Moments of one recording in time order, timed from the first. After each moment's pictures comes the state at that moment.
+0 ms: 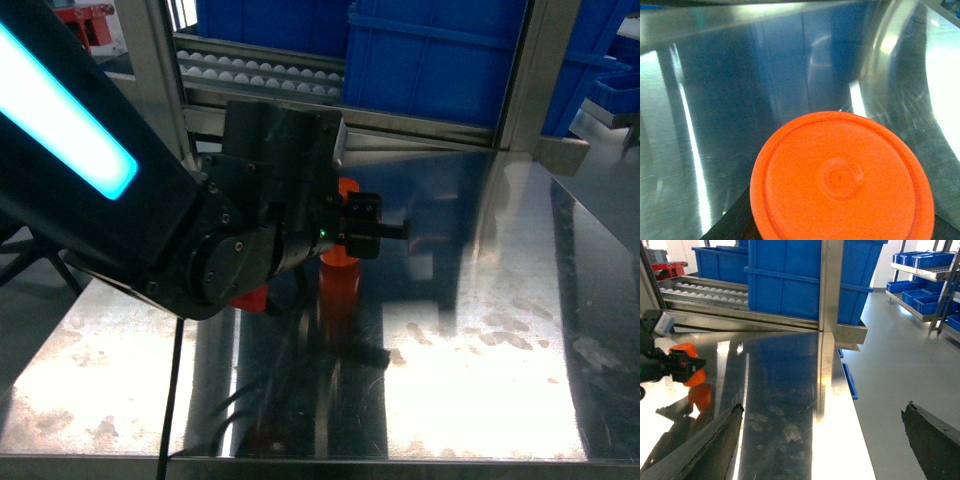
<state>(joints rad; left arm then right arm) -0.45 2.28 1.26 0.67 -0.09 -0.13 0.00 0.00 0.01 -0.01 0.00 0.00</state>
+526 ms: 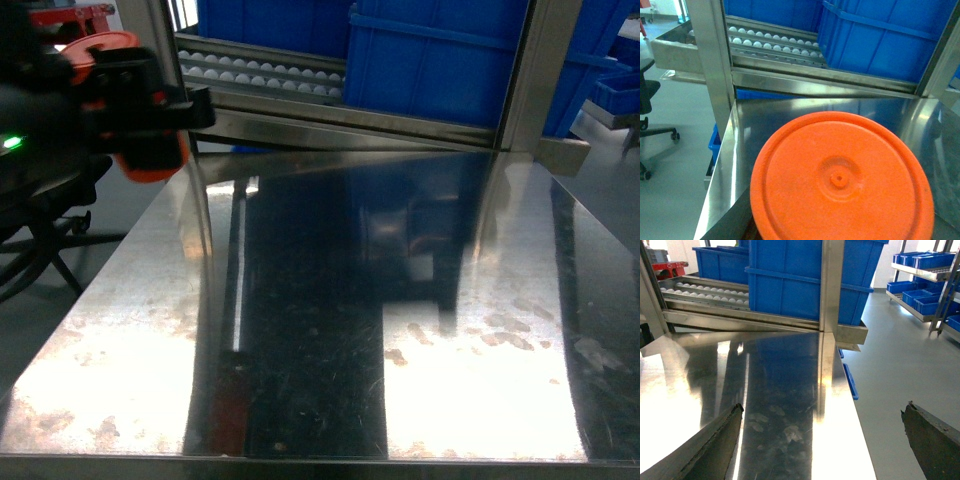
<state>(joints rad) -0.34 1.50 0.54 0.88 -0.19 -0.08 0.00 0.00 0.01 -0.01 0.00 0.00</state>
